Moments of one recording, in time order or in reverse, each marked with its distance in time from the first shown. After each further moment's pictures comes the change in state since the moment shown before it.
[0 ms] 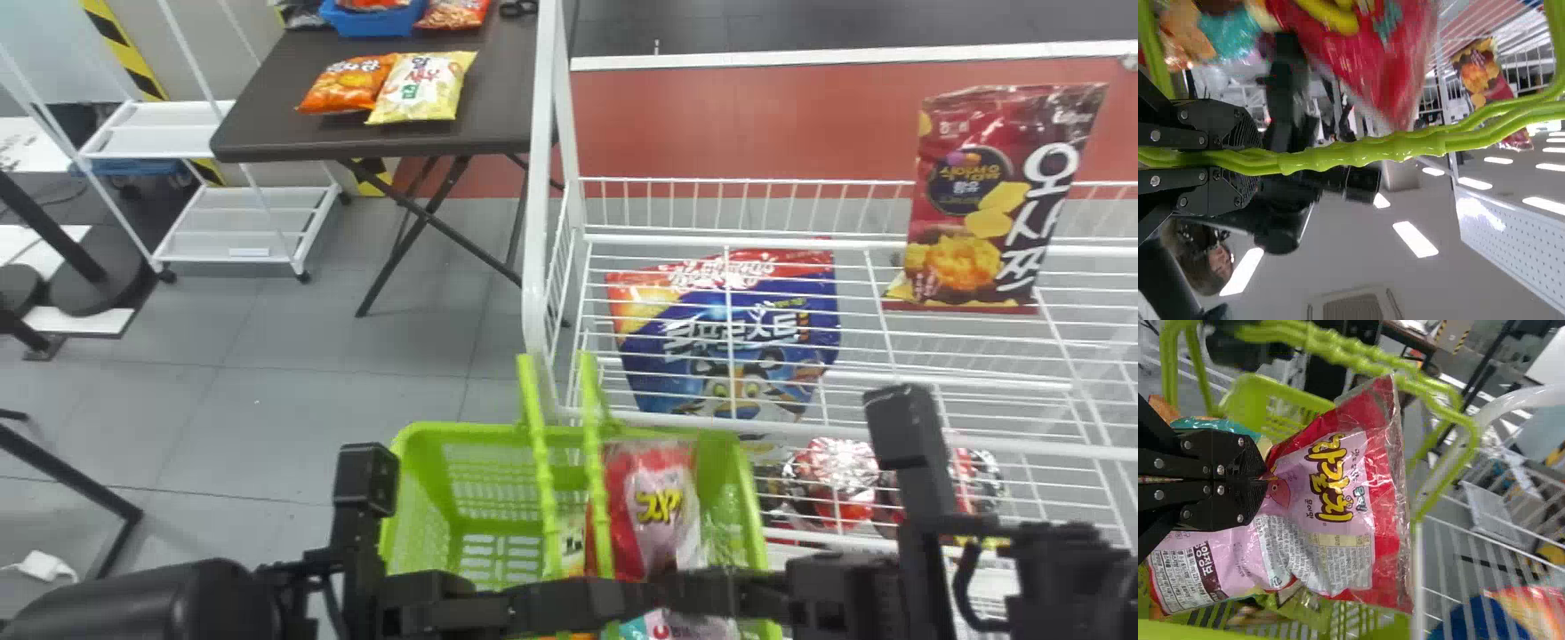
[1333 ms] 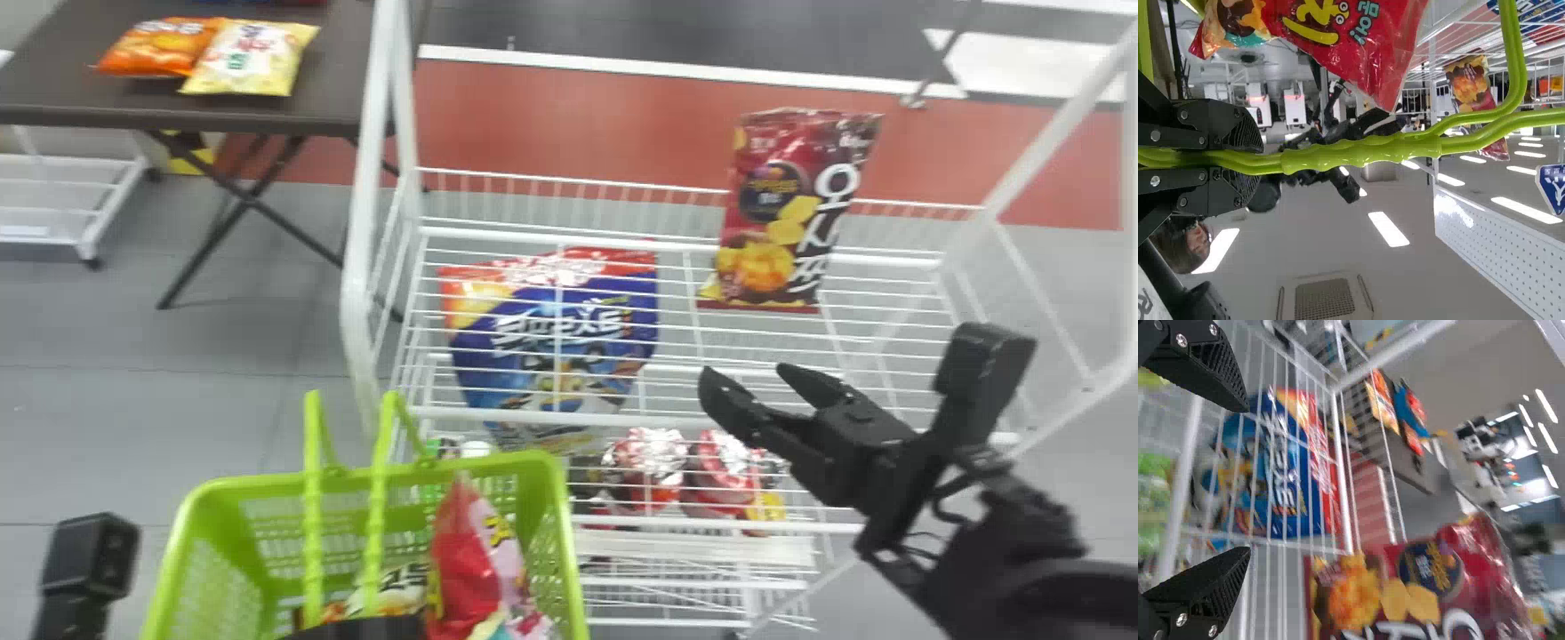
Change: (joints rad) left arm 0.081 0.000 0.080 0.037 0.028 0.000 -0.046; right arm 0.169 0.014 -0.287 0.043 0.295 -0.945 0.007
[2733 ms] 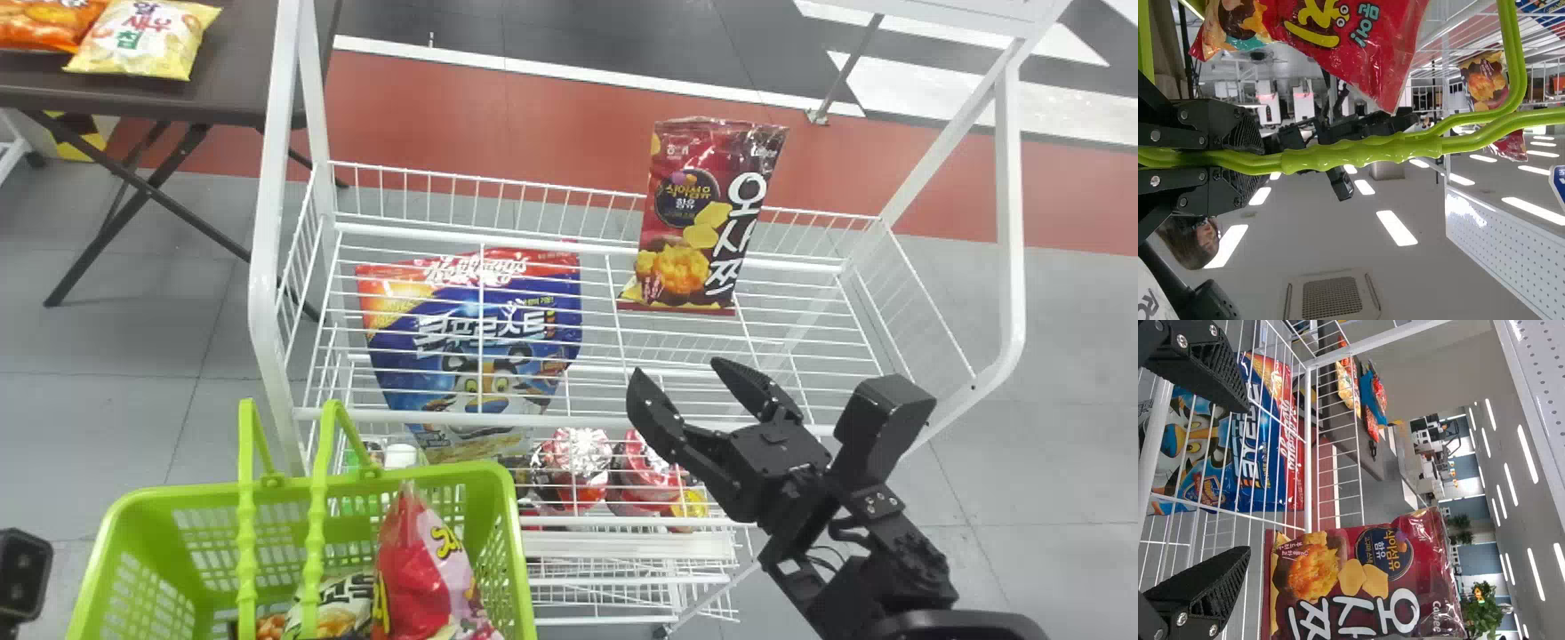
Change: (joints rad) left arm -0.004 0.000 -0.037 -0.002 -0.003 0.000 0.016; right arm 0.078 0.004 0.040 0.057 0.045 -0.290 -0.009
